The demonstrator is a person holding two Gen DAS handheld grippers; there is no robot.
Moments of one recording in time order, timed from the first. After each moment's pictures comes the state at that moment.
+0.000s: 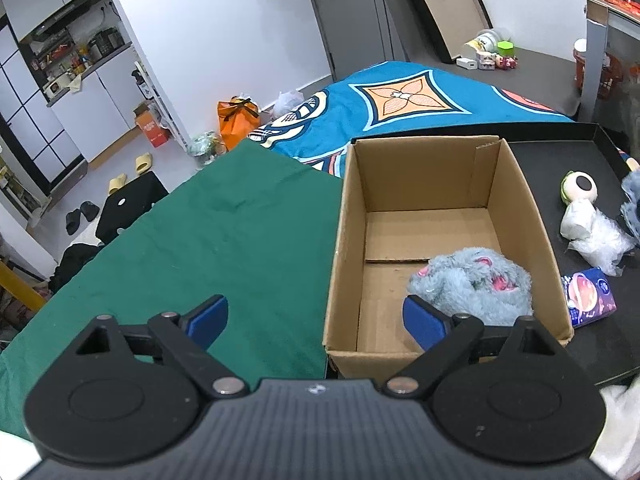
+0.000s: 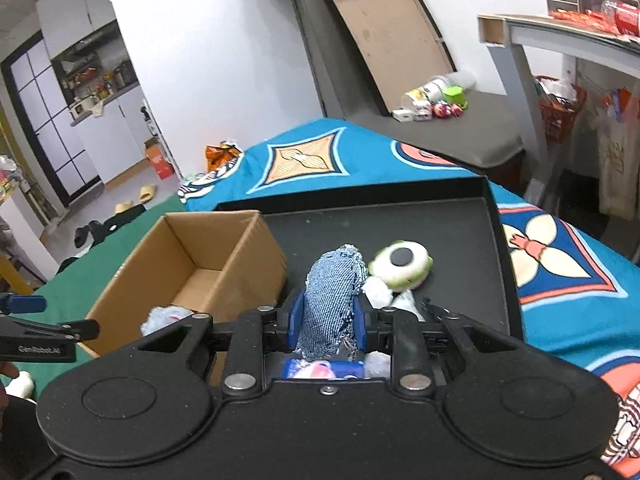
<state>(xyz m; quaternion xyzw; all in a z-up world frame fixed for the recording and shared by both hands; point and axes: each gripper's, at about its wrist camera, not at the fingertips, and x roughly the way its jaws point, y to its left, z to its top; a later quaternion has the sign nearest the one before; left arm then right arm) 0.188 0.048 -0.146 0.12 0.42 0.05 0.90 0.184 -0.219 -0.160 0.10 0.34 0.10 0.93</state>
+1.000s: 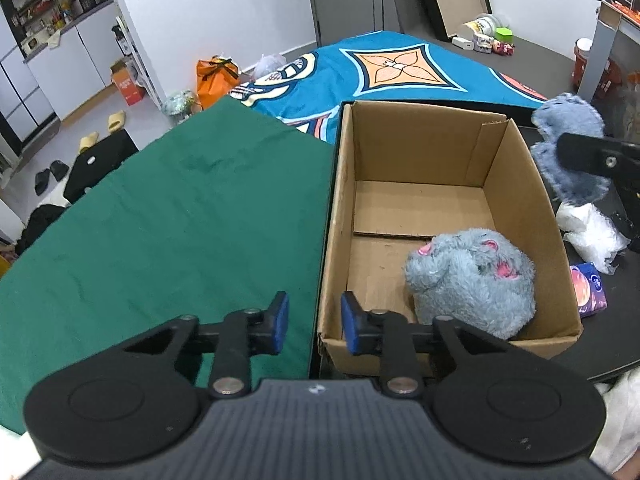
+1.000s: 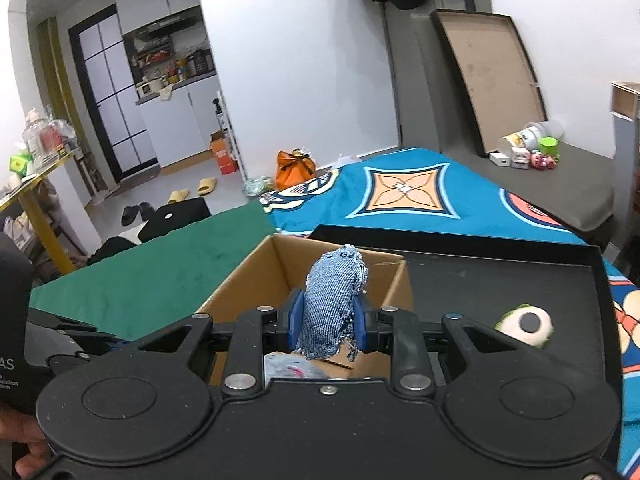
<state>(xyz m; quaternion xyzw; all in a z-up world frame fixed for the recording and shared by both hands) 0.201 0.074 -0.165 0.06 0.47 0.02 0.88 0.204 -0.120 -0.136 0.05 0.30 0.19 0.93</state>
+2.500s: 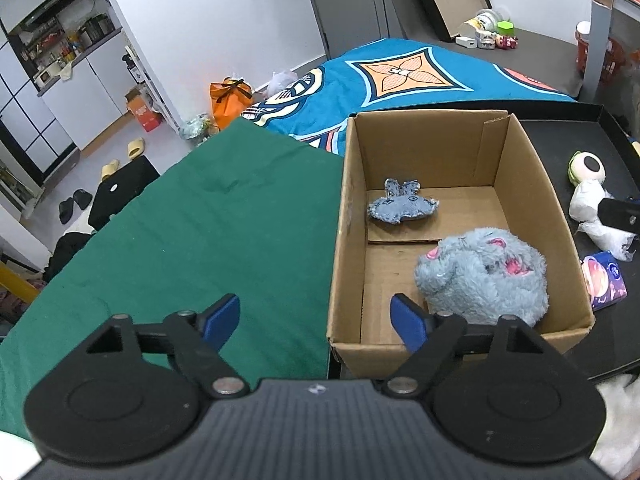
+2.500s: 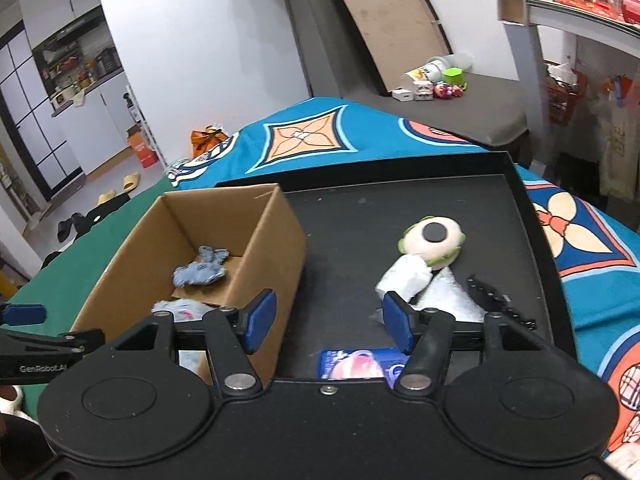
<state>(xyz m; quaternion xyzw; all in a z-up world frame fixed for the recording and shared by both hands) 0.197 0.055 -0.161 0.12 0.45 0.05 0.88 0.191 -0.174 -0.175 0.10 0.36 0.06 0.92</state>
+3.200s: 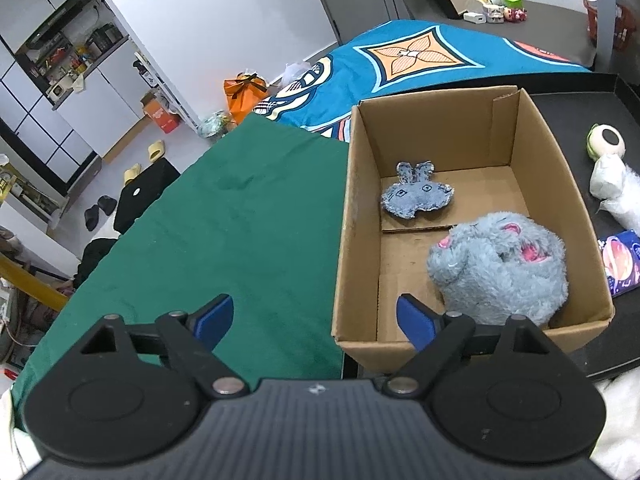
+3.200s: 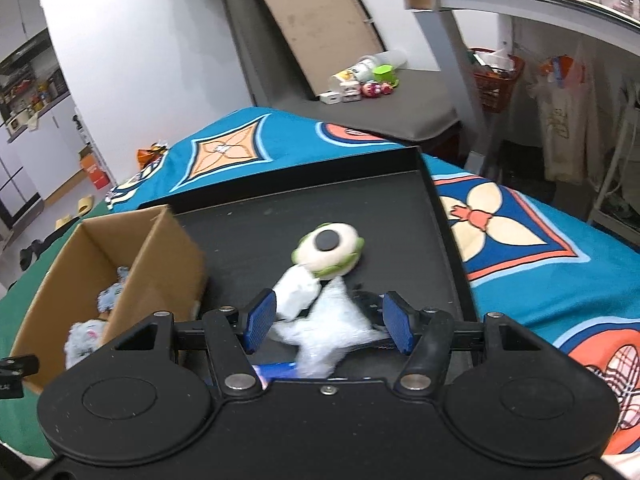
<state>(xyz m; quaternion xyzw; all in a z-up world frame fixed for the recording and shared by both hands) 0.202 0.041 -0.165 0.17 0.46 0.08 0.87 0.199 -0.242 -0.192 0.11 0.36 -0.01 0.93</state>
